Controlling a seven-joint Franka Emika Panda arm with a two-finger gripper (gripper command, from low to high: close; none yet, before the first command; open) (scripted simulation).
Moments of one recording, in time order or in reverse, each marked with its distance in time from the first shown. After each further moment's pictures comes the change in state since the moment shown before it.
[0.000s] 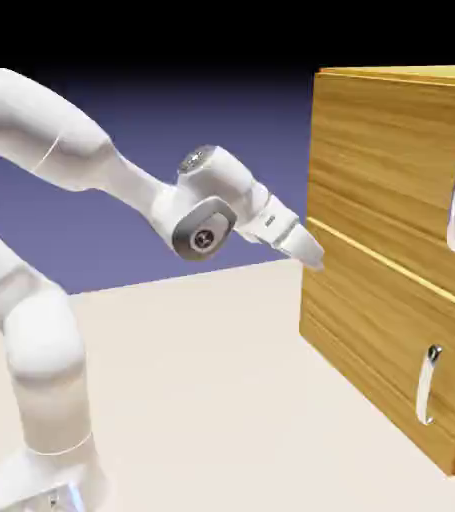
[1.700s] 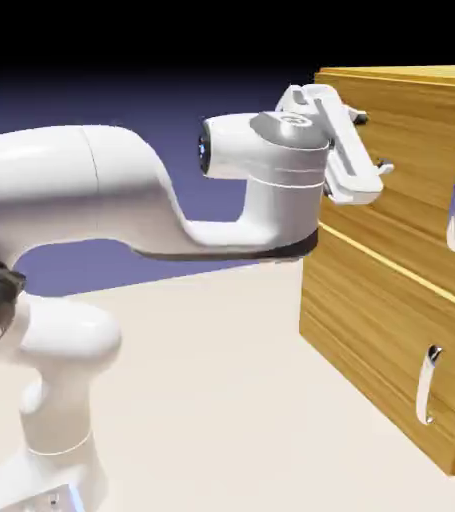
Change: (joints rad) arm 0.899 -0.324 -0.995 0.591 -2.218 -0.012 -0.872
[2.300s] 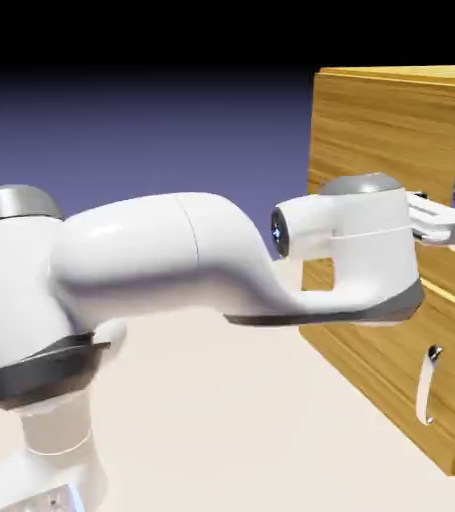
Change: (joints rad) arm 0.371 -0.060 -0.333 0.268 -0.562 -0.005 -0.226
